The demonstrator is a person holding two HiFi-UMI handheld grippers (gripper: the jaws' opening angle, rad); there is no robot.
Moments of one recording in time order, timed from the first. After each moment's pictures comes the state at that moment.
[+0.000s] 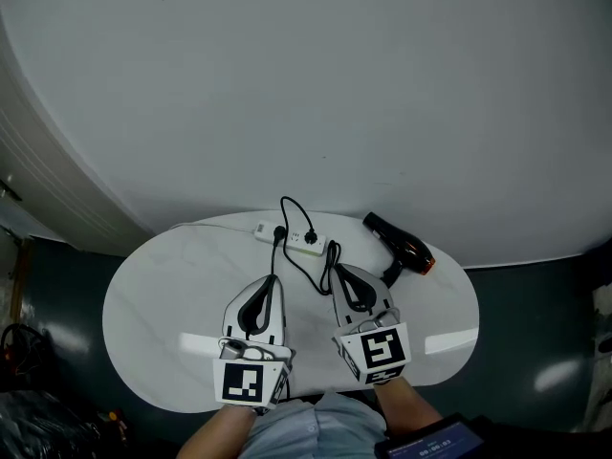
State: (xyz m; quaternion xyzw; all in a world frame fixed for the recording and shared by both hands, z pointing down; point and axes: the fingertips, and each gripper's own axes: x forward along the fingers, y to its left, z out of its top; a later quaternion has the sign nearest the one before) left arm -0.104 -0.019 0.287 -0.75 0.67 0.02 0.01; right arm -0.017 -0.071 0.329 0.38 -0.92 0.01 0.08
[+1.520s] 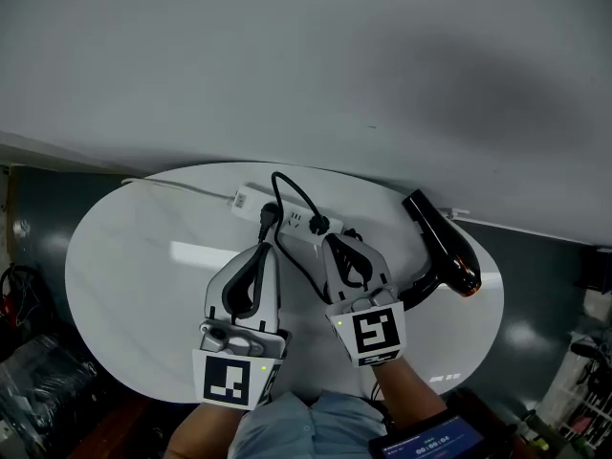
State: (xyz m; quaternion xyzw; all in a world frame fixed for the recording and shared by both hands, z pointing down) left arm -0.139 -0.146 0.406 -0.70 0.70 -0.02 -0.15; right arm -0.071 -0.180 0.498 0.28 -0.93 0.12 0.20
